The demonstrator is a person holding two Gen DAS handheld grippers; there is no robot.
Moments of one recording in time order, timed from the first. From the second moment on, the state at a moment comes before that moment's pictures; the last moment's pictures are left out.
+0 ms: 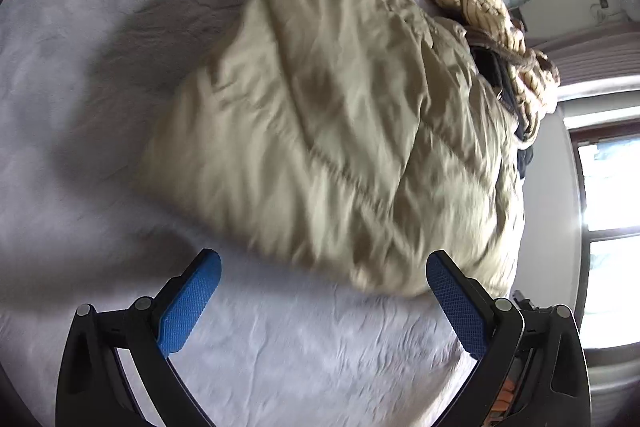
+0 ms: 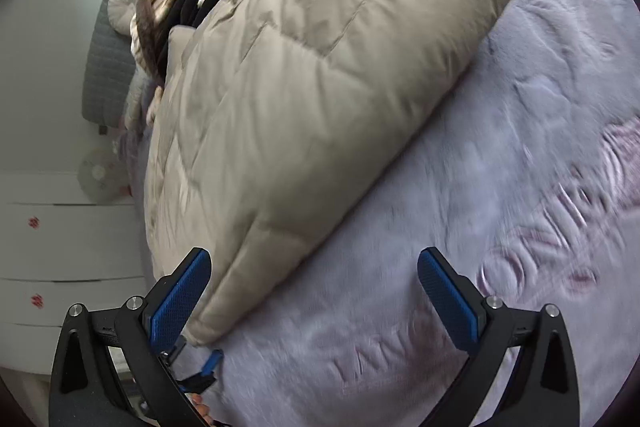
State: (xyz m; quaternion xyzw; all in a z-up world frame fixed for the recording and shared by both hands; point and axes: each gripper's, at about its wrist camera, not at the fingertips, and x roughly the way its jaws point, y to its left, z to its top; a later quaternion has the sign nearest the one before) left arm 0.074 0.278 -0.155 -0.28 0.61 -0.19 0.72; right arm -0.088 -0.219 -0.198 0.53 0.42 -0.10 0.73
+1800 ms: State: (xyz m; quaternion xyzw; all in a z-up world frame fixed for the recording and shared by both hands) left arm -0.044 0.325 -0.125 -0.18 0.67 -0.18 0.70; right arm -0.209 -0.211 -0.222 0.64 0.41 -0.03 0.65
